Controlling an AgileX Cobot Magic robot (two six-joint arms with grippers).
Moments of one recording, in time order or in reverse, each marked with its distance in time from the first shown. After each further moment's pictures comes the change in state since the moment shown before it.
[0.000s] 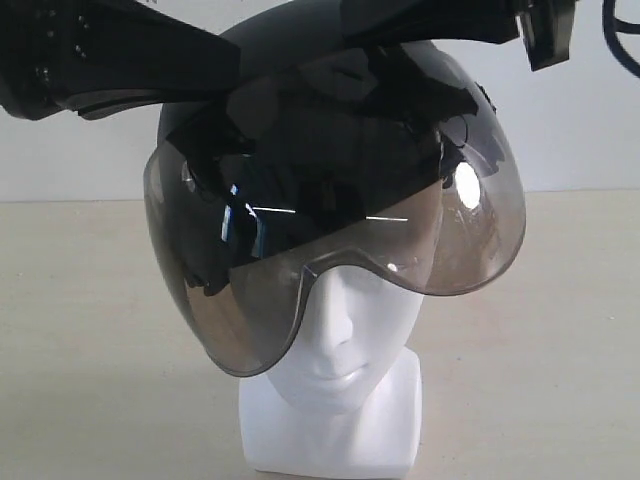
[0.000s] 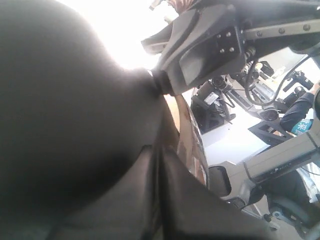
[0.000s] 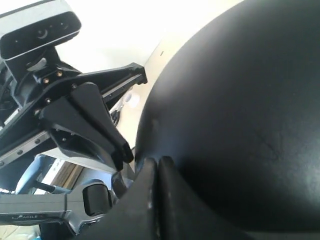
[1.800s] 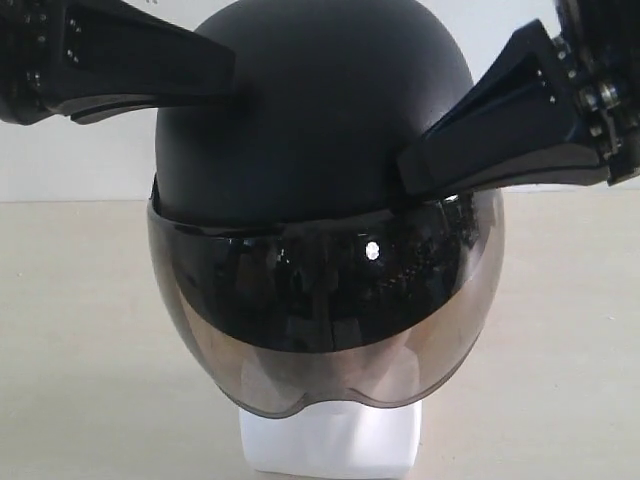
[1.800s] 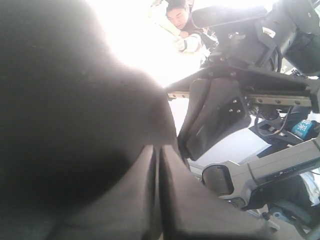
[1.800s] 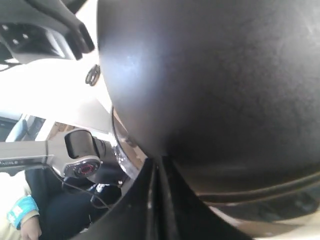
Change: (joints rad) left arm 0.000 -0.020 0.017 0.002 0.004 0.000; right arm 0.000 -0.155 0.224 -0.122 0.053 0.035
